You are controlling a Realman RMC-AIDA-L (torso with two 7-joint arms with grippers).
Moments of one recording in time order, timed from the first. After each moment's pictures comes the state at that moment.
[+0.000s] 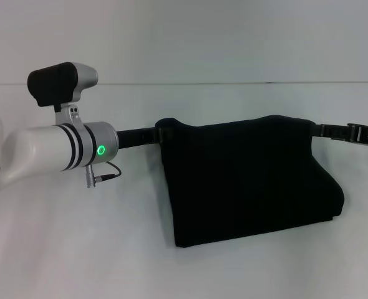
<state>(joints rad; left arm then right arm) -0.86 -2.16 0.75 0.36 2.05 0.67 -1.99 0.64 1.96 -0.68 -0.55 -2.09 -1.13 2.06</state>
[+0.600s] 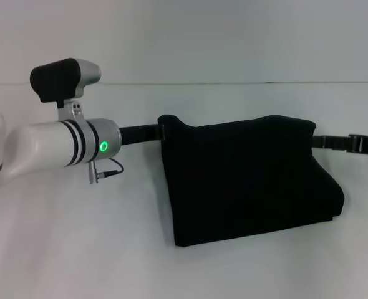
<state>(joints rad) -0.87 -2.16 0.75 0.36 2.05 0.68 -2.00 0.62 1.94 -0.72 -0.55 -2.09 -1.17 2.06</state>
